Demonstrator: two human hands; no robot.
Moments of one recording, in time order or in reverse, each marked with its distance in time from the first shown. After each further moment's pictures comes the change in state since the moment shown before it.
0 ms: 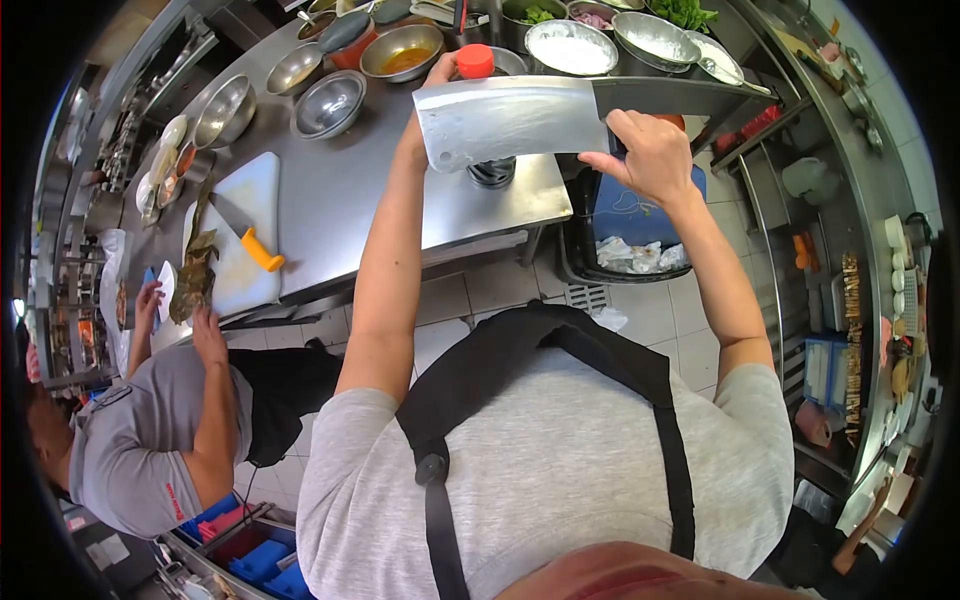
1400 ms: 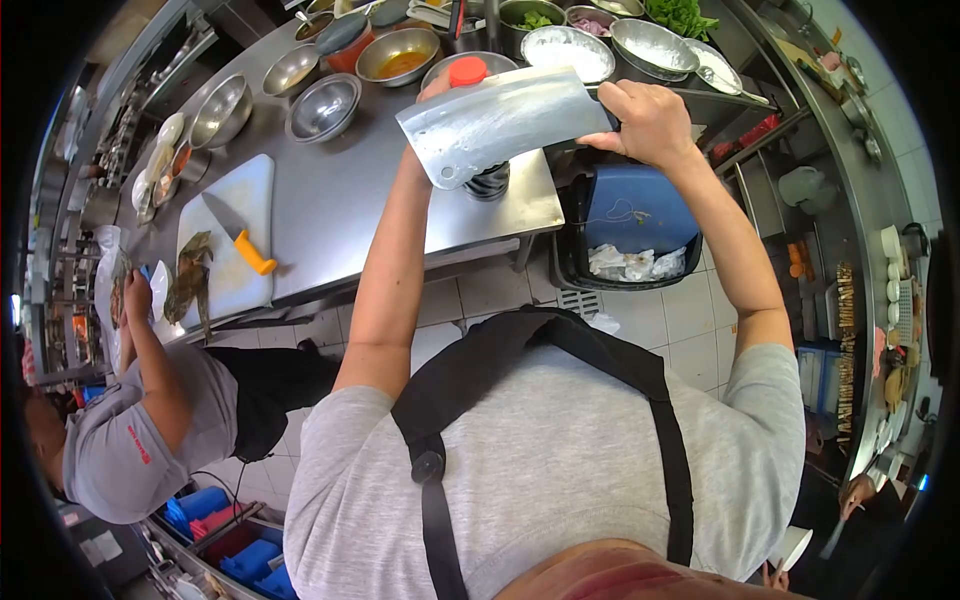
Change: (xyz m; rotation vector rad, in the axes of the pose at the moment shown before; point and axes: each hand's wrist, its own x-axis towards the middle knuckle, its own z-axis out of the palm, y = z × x) left_hand -0.008 0.012 0.019 -0.115 0.013 0.100; right_hand 0.034 0.038 0.008 -0.063 0.003 -0.195
